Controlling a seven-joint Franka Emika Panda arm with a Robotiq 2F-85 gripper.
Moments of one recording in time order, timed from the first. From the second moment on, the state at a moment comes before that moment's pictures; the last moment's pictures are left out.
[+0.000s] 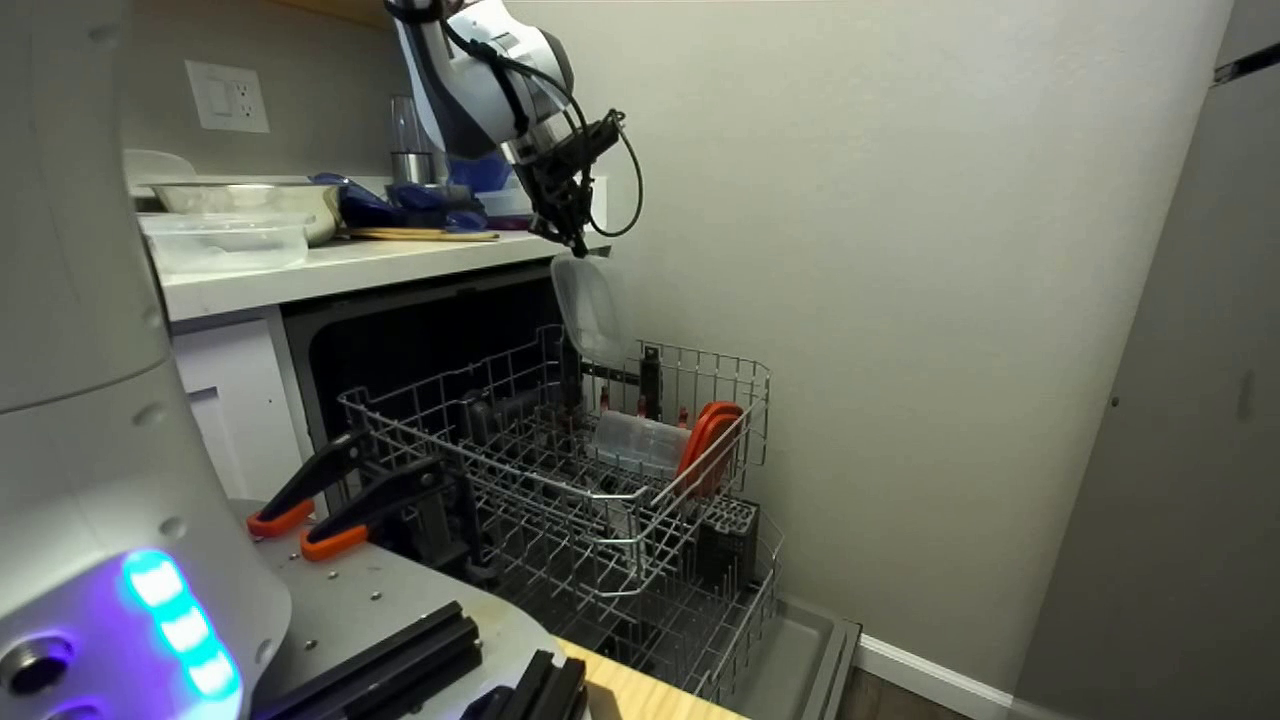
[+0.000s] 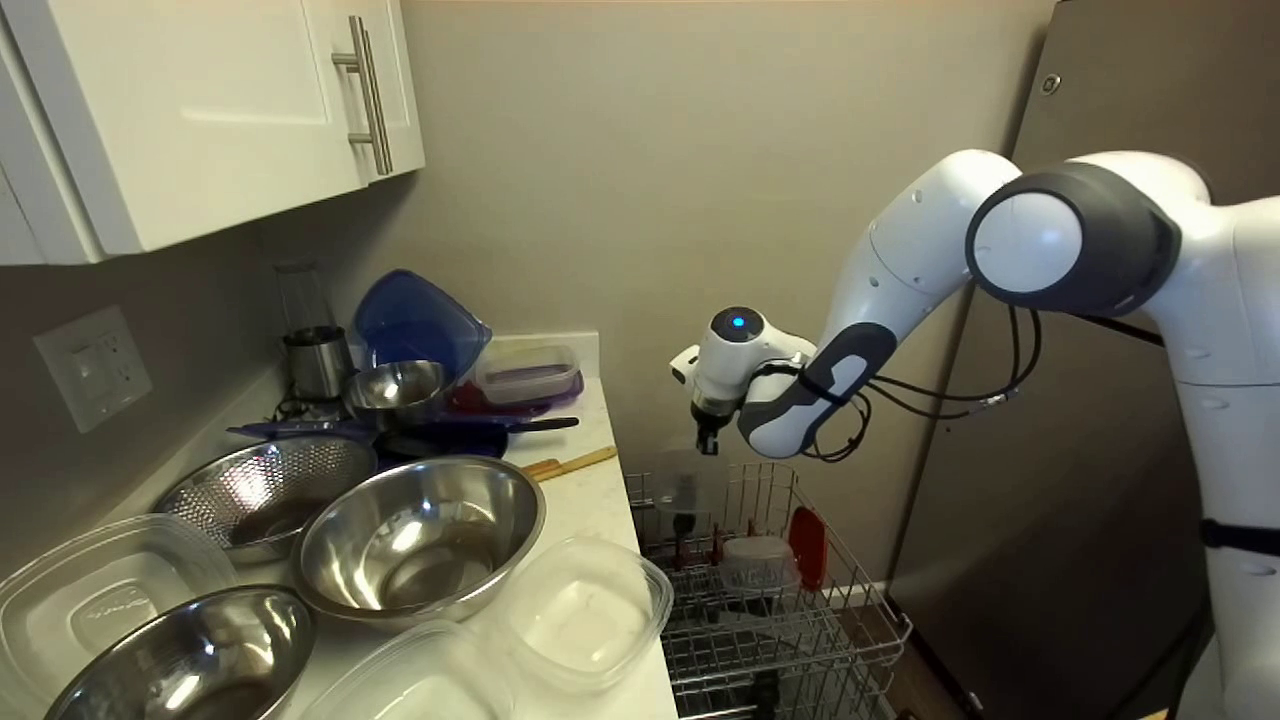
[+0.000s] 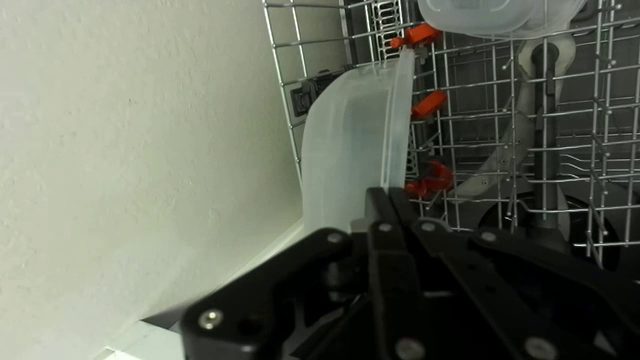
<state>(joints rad) 0.34 0.48 -0.09 -1.99 -0.79 2.88 -0.27</state>
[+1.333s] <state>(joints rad) 0.59 0.68 -0.31 -1.96 -1.01 3.06 0.01</state>
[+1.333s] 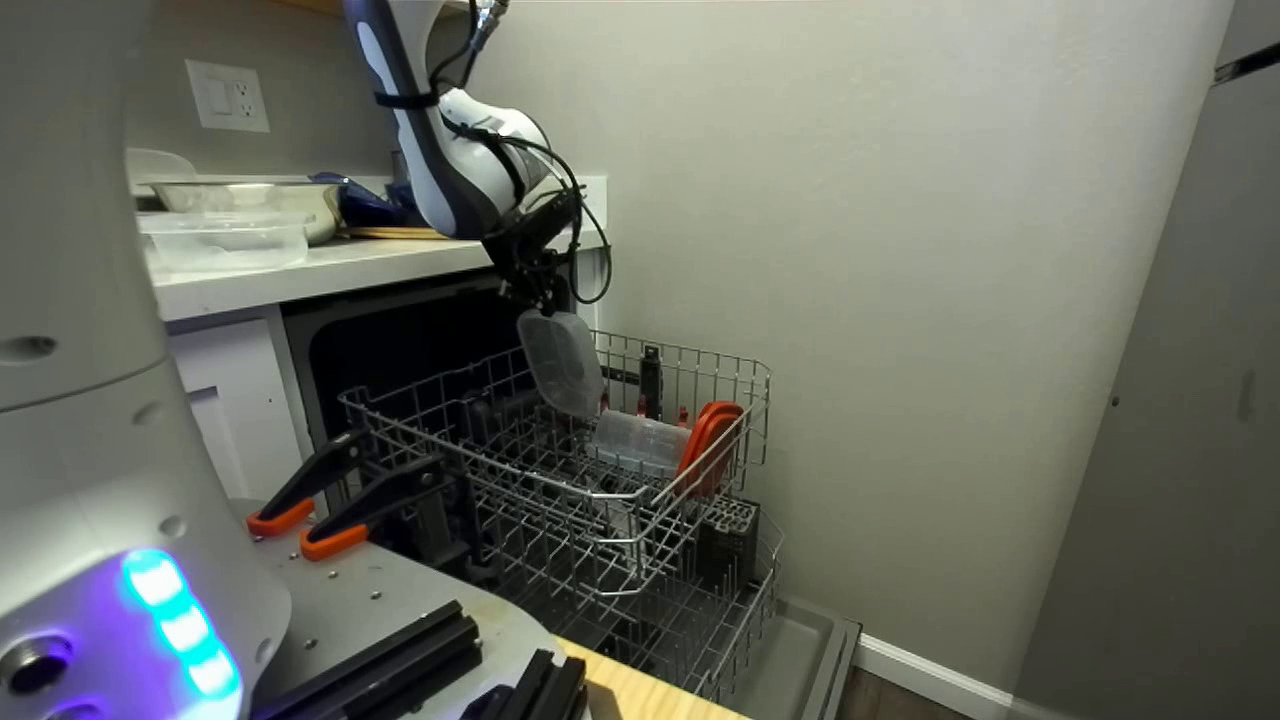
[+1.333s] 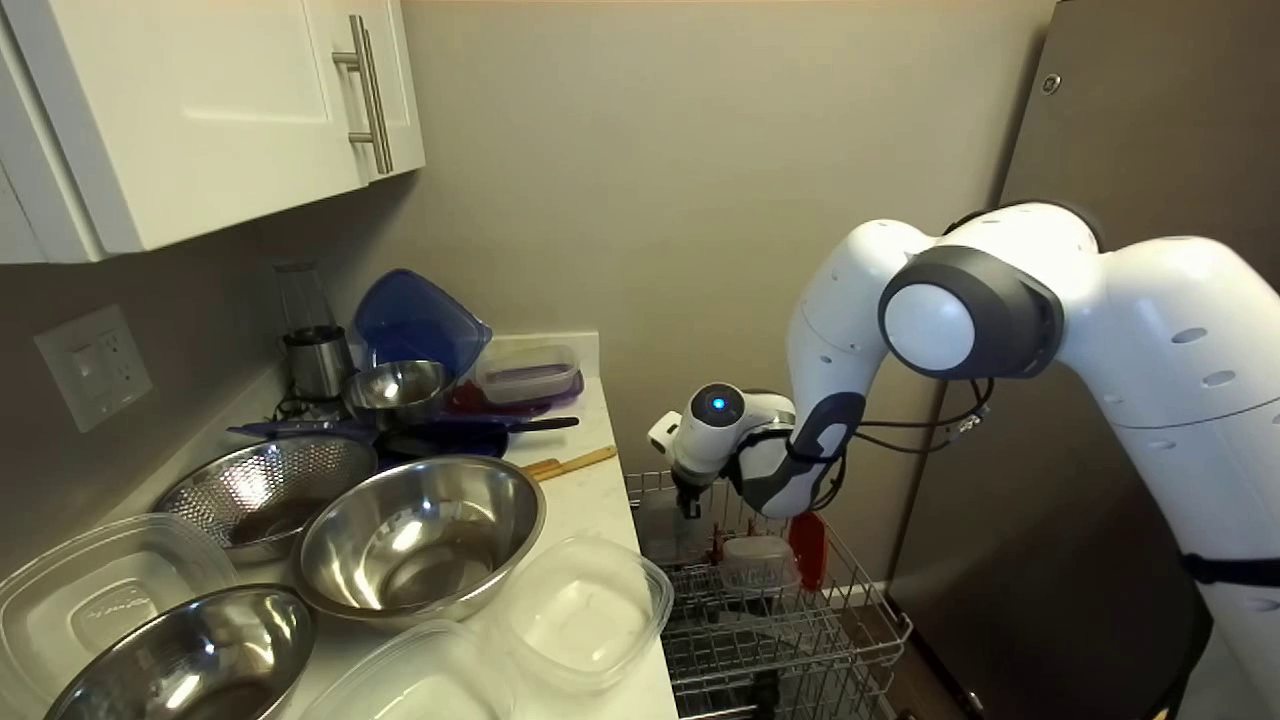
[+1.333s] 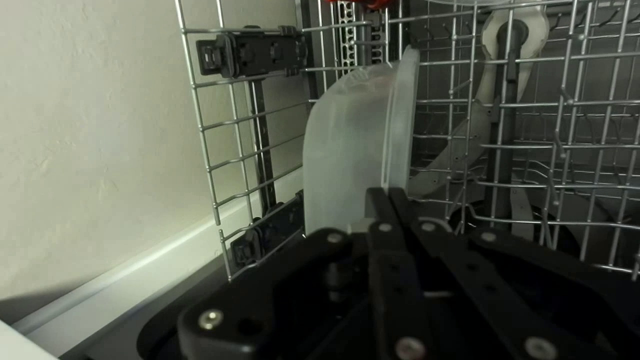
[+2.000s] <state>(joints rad) 0.65 0.71 -0.49 -1.99 -1.15 3.25 0.01</state>
